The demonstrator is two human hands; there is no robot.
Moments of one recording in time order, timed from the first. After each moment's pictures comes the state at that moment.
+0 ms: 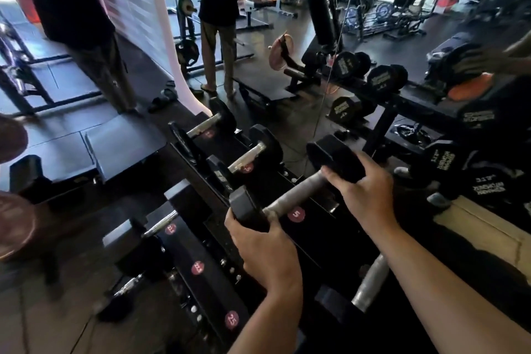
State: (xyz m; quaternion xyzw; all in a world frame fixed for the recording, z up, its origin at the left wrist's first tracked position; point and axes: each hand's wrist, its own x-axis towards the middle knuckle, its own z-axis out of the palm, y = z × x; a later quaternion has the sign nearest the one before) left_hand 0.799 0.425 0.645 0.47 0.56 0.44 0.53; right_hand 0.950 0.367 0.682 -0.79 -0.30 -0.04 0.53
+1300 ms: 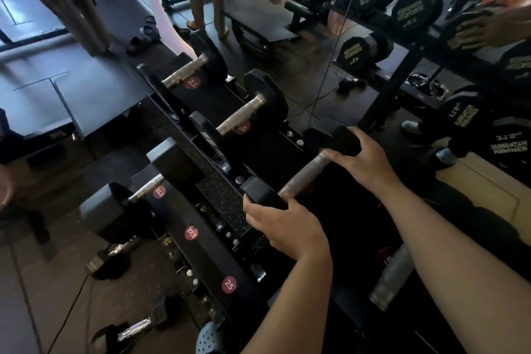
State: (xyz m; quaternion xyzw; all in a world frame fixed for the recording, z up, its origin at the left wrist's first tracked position) left_hand 0.880 0.448 0.563 0.39 0.67 0.33 0.55; right_hand 1.056 0.410 0.554 -0.85 -0.31 0.13 0.41
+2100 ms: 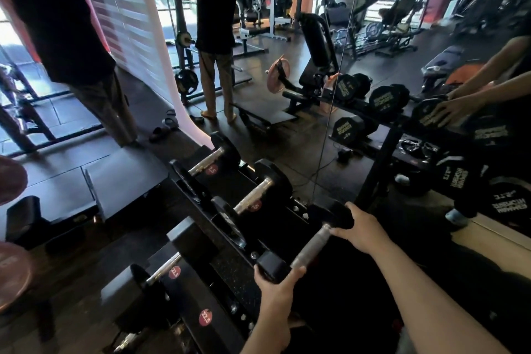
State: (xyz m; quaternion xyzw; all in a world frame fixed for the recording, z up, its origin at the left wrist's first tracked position) left_hand 0.829 0.503 0.549 0.37 0.51 0.11 0.77; right_hand 1.055 0.415 0.575 -0.91 -0.25 0.20 0.25
